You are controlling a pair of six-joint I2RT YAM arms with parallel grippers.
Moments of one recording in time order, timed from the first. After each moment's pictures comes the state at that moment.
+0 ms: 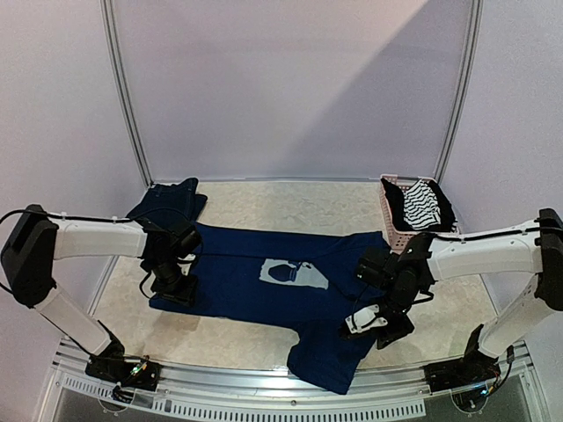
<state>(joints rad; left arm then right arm) -0.58 1.52 0.81 -0.80 -0.03 -0.42 0.96 1.51 0.86 -0.93 -0.22 -0.81</state>
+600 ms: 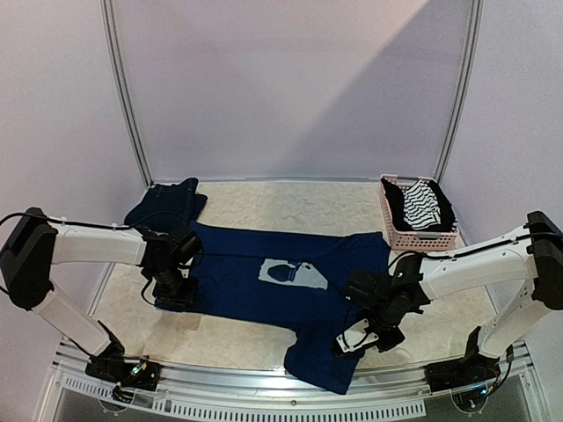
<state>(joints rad) -0.61 1.50 0.74 -0.70 -0.06 -0.53 1.11 1.55 0.81 -0.76 -0.07 -0.83</state>
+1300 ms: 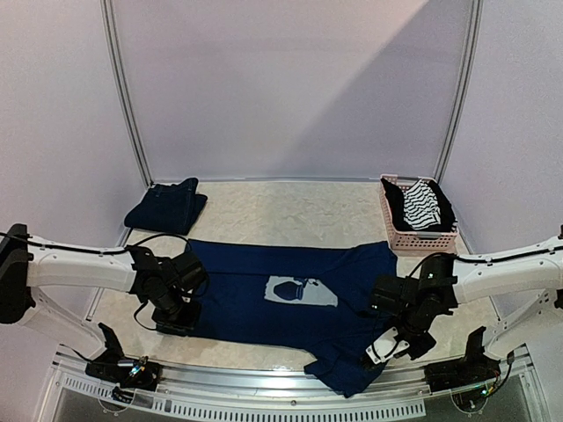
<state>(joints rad) -0.86 1.34 0.62 -0.75 -0.05 -0.73 1.14 1.33 0.73 -1.00 -0.09 -0.85</state>
